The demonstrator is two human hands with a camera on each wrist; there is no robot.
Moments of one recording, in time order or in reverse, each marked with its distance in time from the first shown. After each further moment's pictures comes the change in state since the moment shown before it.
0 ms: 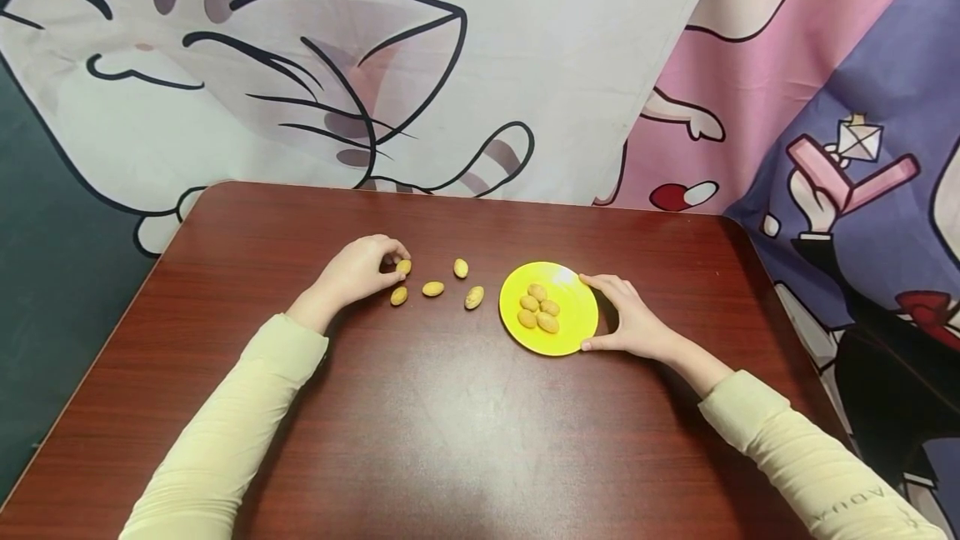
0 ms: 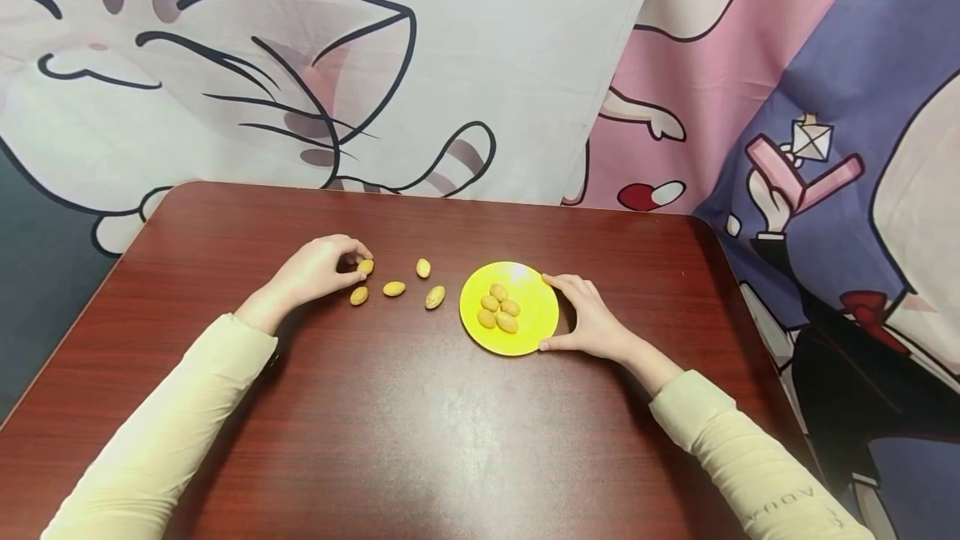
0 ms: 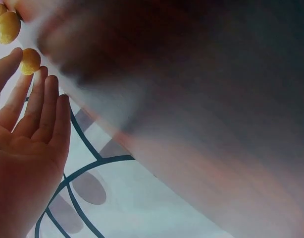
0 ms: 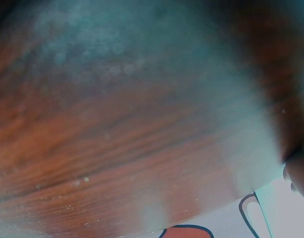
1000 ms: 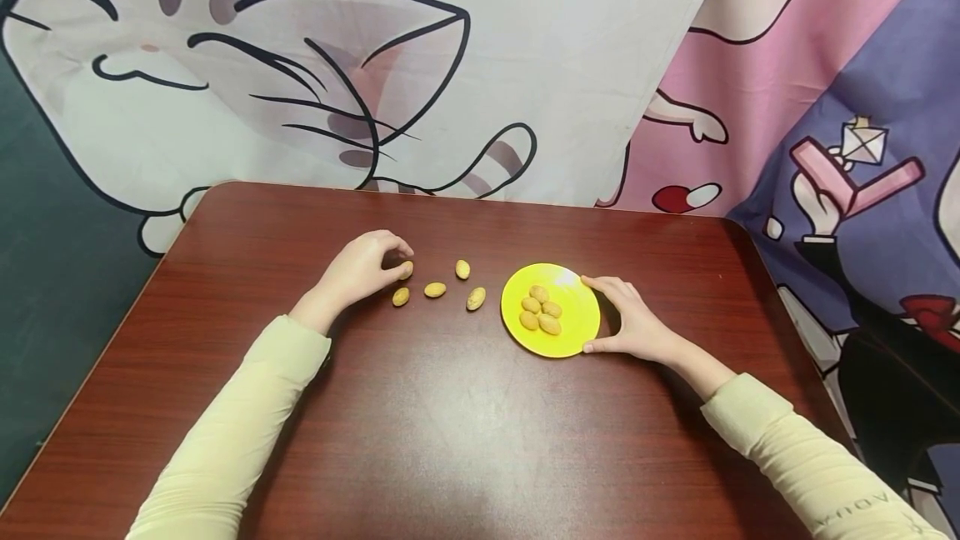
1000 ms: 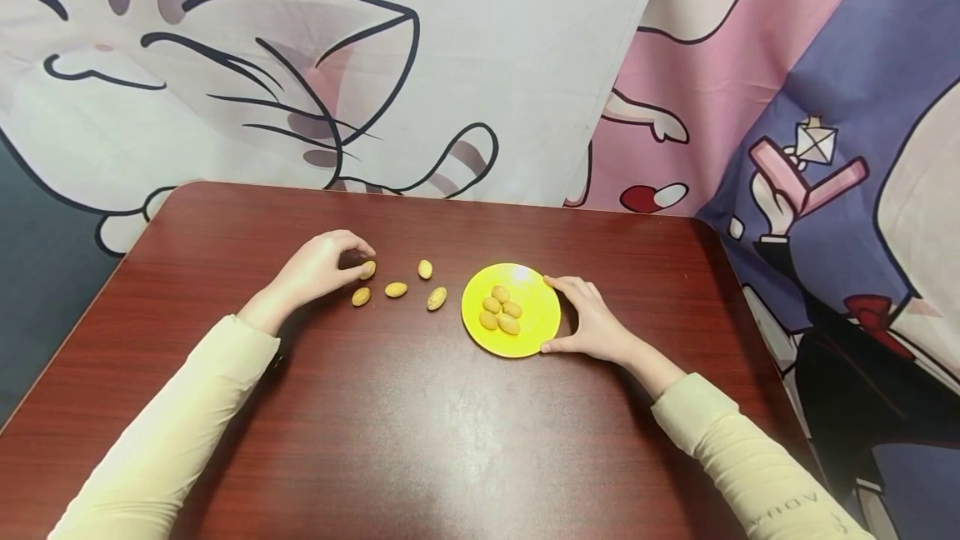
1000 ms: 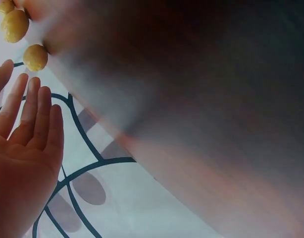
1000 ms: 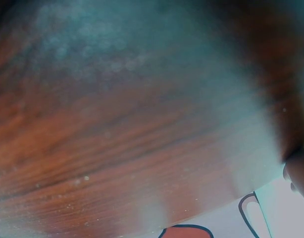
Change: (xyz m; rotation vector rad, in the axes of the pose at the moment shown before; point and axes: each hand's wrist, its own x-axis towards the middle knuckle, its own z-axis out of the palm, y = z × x) left_hand -0.002 0.005 -0.002 -0.049 0.065 -0.022; right_hand -0.001 0.001 0.000 0.004 -0.004 -0.001
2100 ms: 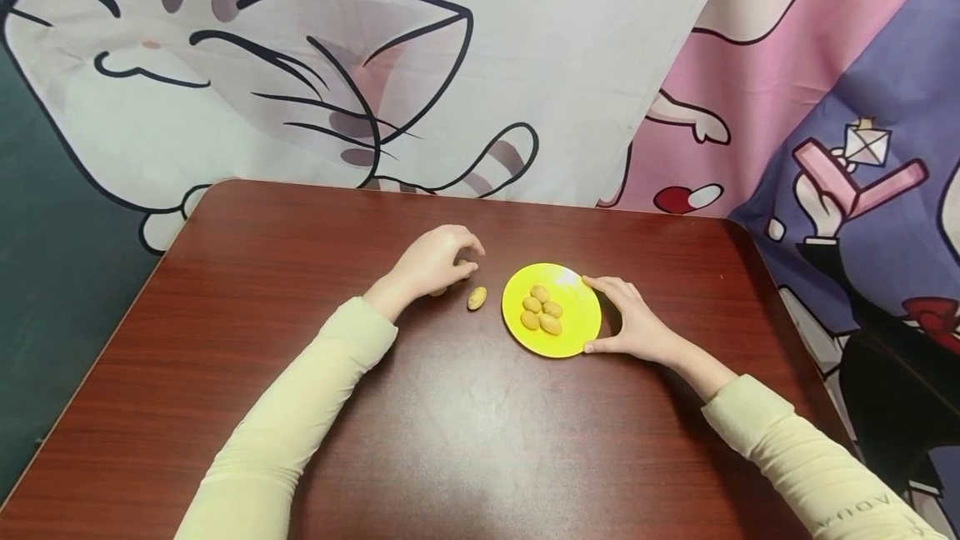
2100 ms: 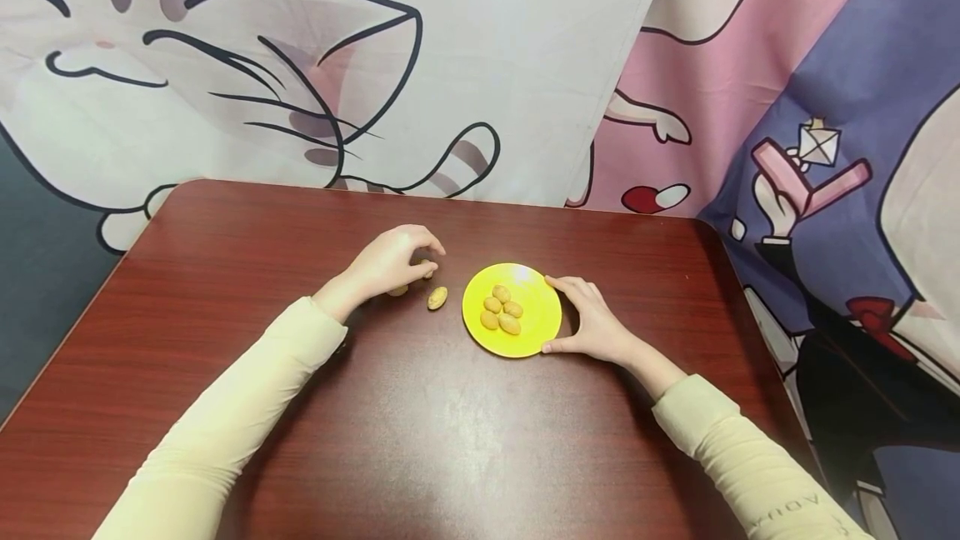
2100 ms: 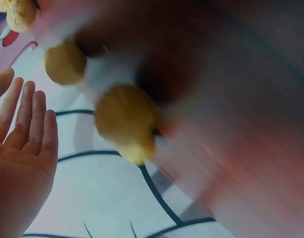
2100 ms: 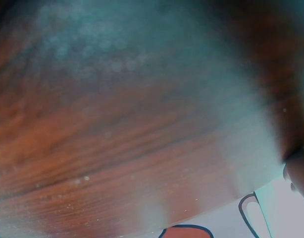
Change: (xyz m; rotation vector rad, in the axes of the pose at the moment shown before) left_hand 0.051 0.071 0.033 0.024 -0.060 0.190; right_hand 0.000 -0.002 0.000 0.001 0.004 -0.004
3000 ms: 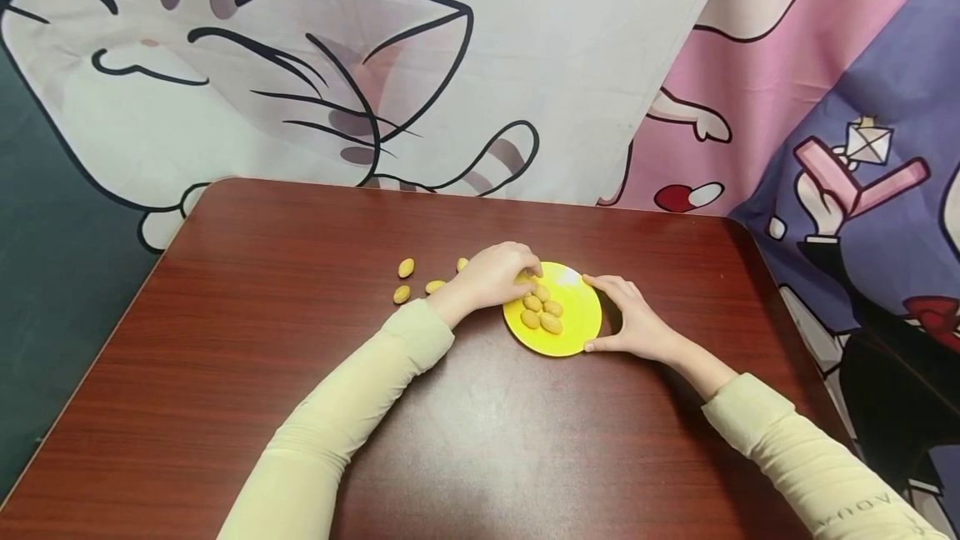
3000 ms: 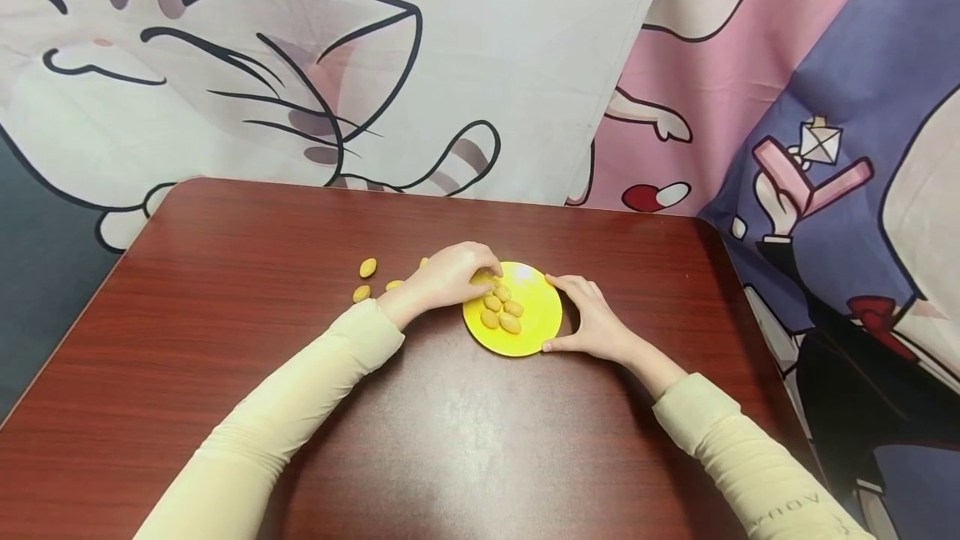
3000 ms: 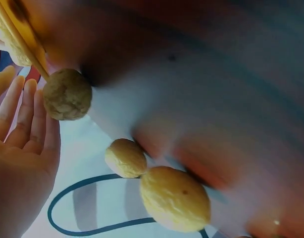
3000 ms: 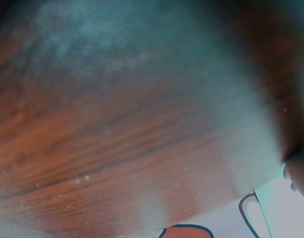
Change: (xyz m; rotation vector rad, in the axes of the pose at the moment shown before) left_hand 0.037 0.059 0.042 0.014 -0.126 0.127; right_hand 0.000 0.000 0.000 -0.002 0.001 0.000
